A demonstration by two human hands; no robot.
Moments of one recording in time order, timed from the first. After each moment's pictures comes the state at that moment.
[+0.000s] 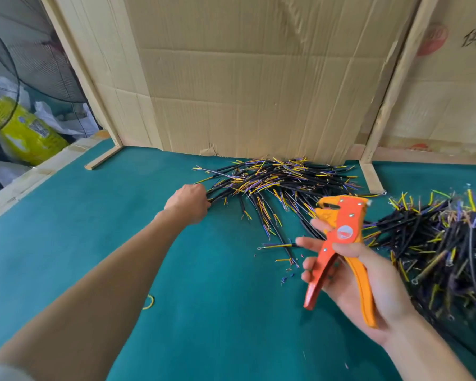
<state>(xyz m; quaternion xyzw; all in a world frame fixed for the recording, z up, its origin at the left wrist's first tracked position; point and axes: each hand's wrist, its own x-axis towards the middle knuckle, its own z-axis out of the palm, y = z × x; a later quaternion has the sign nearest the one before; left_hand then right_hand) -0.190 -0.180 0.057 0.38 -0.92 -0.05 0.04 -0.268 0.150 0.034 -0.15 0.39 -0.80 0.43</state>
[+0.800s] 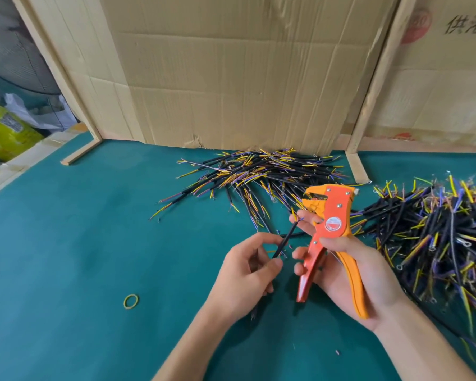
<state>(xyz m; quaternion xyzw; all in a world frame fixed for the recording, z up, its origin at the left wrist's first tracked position) -0.151 0.002 0.011 0.16 -0.76 -0.60 0.19 -0.276 0.152 0.027 -0.19 0.40 -0.79 0.43</state>
